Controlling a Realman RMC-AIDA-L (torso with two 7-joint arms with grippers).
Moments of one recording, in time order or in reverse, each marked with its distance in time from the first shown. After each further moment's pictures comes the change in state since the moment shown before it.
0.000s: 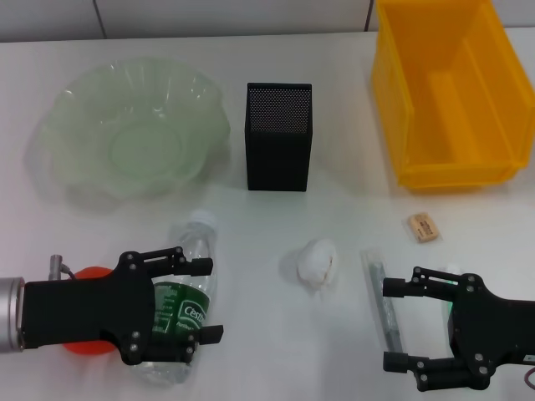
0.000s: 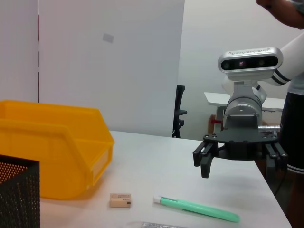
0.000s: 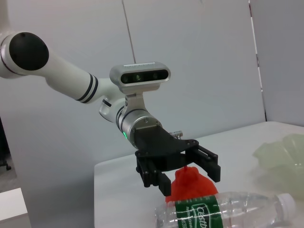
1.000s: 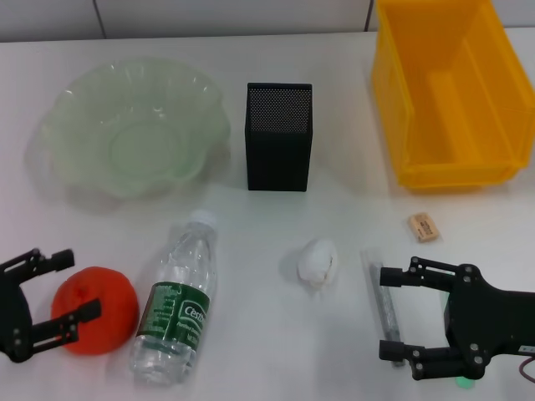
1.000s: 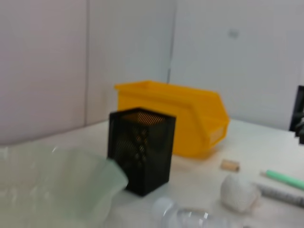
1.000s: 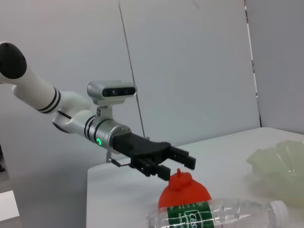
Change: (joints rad) left arm 0.194 0.071 -0.269 0.007 0.011 -0.036 -0.001; right arm 0.013 0.000 0.007 0.011 0.013 0.012 -0.012
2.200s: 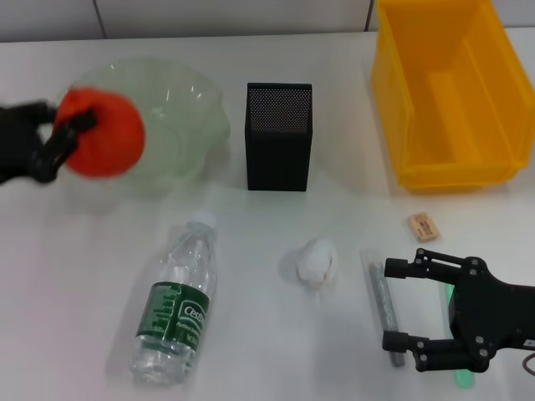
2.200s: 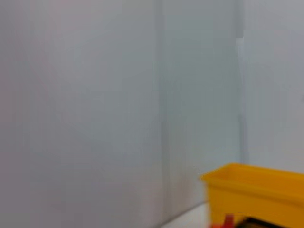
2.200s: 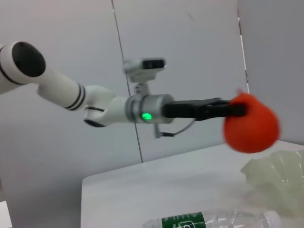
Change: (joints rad) left arm -0.231 -0.061 -0.090 0.068 -0.173 -0.166 -0.106; right arm -0.008 -0.003 0.005 0.000 0.030 -0.012 0.006
